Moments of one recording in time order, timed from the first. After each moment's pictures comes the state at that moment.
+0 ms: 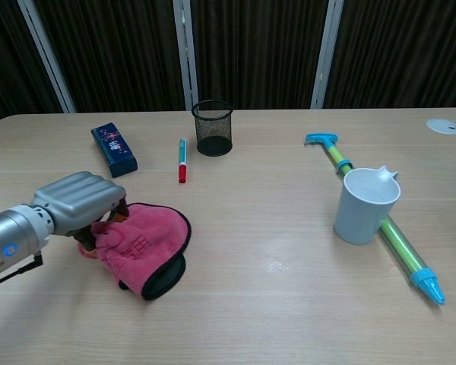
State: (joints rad) left arm -0.63 -1.78 -0.08 -1.20 1.21 0.96 0.61; right arm 0.09 -1.19 0.07 -1.56 -1.61 1.57 0.08
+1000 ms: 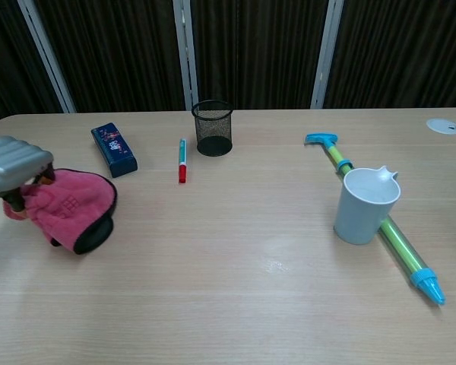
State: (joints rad) left arm -0.60 -1.63 -0.12 -1.11 1.08 0.99 0.67; right arm 0.09 -1.19 0.06 -1.53 -1.64 1.60 0.04
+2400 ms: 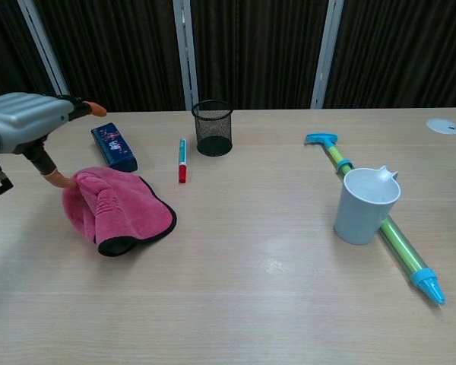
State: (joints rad) left arm -0.65 -1.51 -0.18 -1.56 0.96 1.15 0.73; right arm 0.08 -1.18 0.06 -1.53 -1.63 1.60 0.05
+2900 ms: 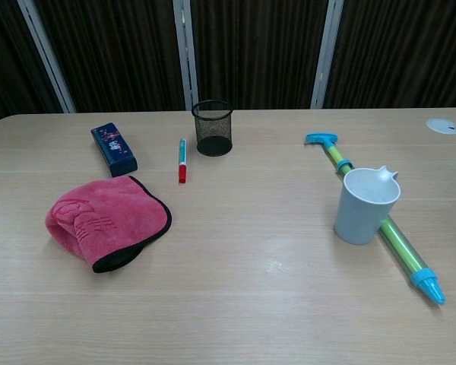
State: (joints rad) left arm -0.28 -1.17 0.03 -1.76 1.34 1.54 0.40; right arm 0.08 -1.18 0.06 -1.55 -1.63 1.60 0.01
